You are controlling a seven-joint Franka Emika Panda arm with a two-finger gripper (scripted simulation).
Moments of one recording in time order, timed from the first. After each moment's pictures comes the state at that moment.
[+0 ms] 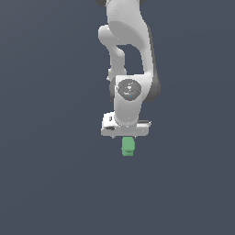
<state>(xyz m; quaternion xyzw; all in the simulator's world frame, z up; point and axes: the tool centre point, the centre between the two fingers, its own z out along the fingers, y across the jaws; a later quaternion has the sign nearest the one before) 0.024 0.031 0.112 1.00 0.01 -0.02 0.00</state>
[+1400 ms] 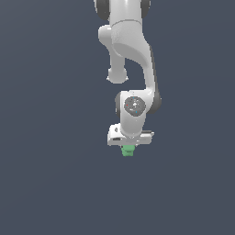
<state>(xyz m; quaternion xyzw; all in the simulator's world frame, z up) 0.041 0.054 0.054 1.00 0.02 0.00 0.00</state>
